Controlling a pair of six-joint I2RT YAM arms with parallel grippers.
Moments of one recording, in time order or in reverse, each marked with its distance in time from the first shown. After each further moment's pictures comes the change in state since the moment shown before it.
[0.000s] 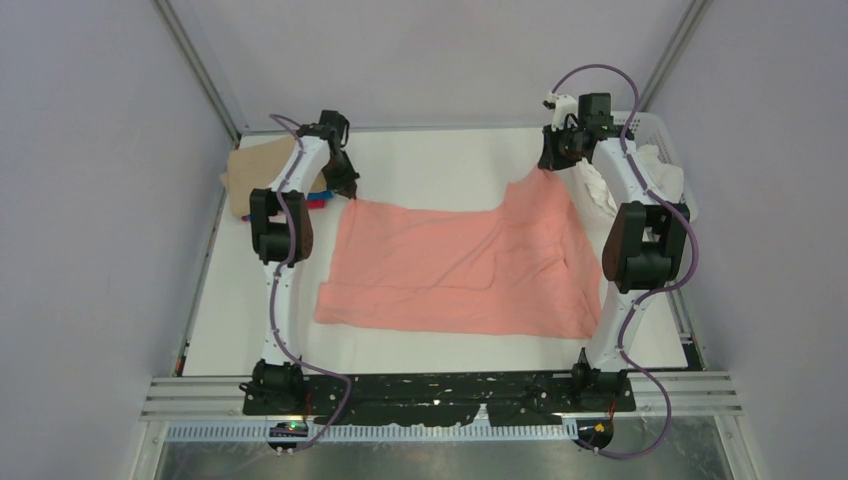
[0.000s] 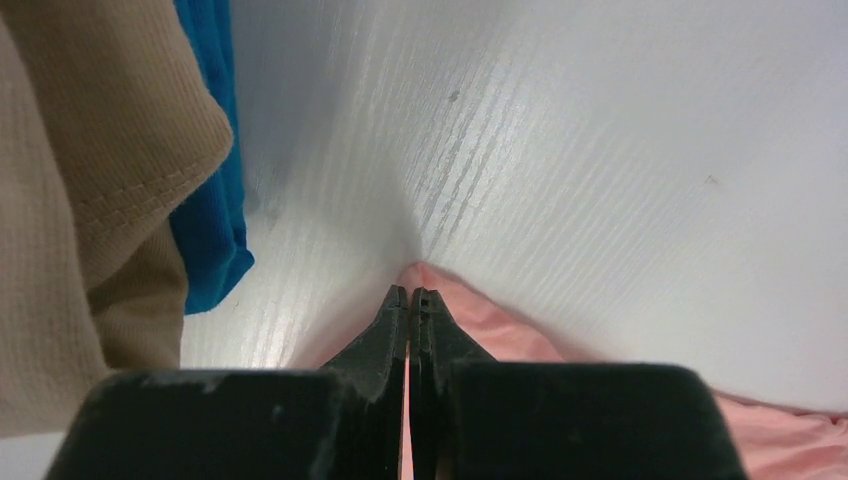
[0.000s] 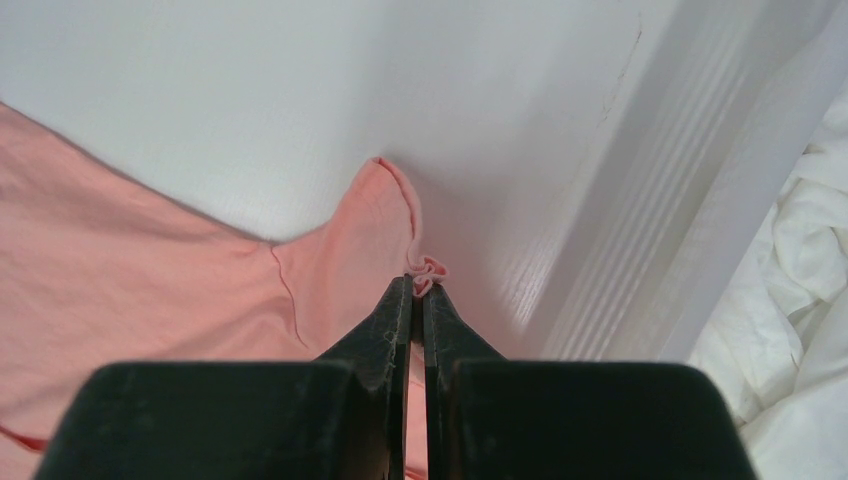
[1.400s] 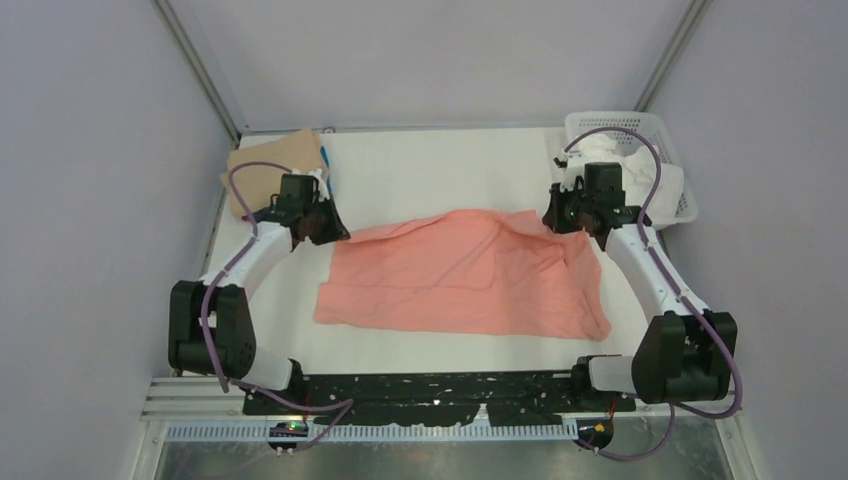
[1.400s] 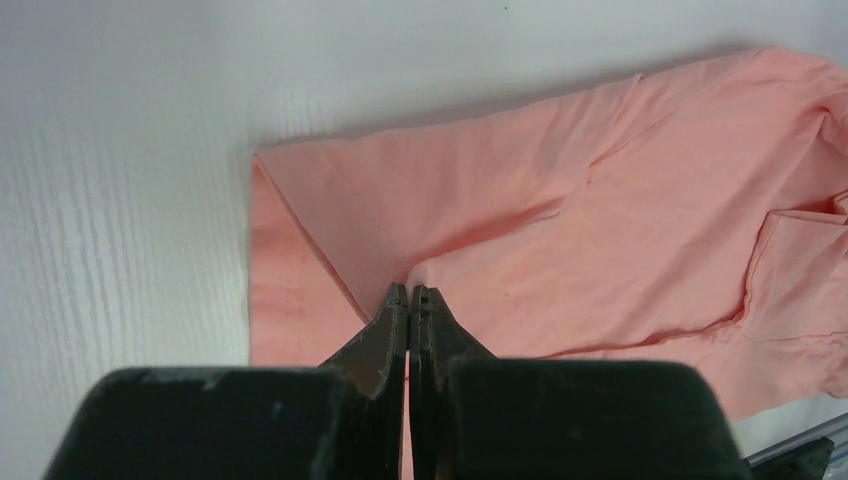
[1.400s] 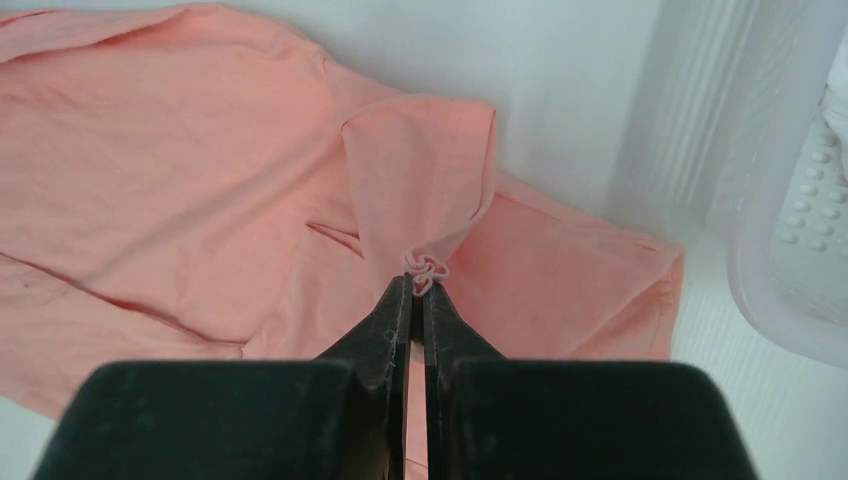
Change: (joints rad) left arm 0.000 -0.960 -1.230 0.626 0.211 0.203; right arm 0.043 -0.663 -0.758 0.164 0.091 0.170
